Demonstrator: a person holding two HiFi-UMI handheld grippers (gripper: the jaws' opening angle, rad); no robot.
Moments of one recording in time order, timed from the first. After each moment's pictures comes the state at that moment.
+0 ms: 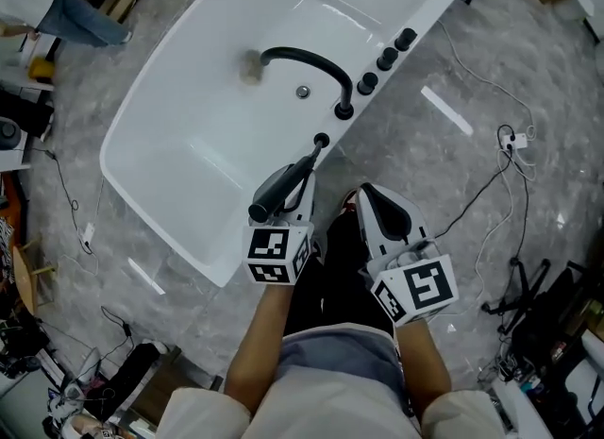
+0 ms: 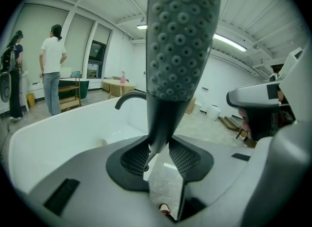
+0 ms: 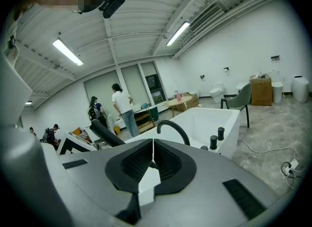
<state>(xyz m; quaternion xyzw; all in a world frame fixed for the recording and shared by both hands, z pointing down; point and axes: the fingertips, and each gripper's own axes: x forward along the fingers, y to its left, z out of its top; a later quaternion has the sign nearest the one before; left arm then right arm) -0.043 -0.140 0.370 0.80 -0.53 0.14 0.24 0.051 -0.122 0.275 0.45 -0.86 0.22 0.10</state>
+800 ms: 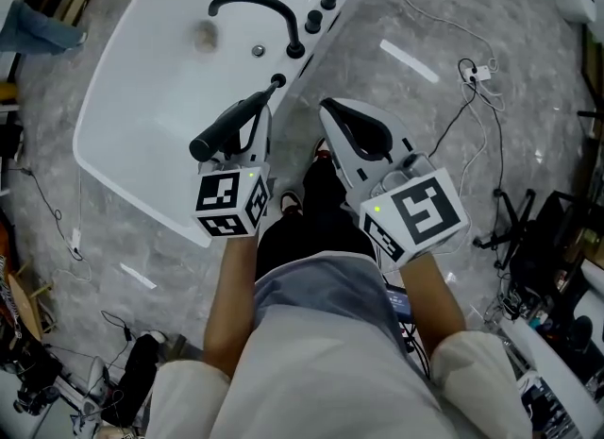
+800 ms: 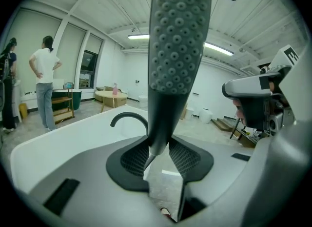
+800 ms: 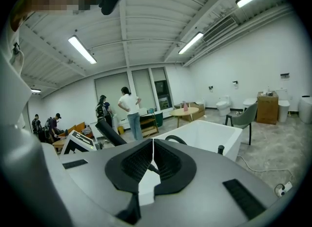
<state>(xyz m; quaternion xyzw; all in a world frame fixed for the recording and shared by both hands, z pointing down) -0.033 -0.105 0.295 0.83 -0.51 0.12 0.19 0.060 -0.079 0.190 0.43 -0.88 0.15 0.10</state>
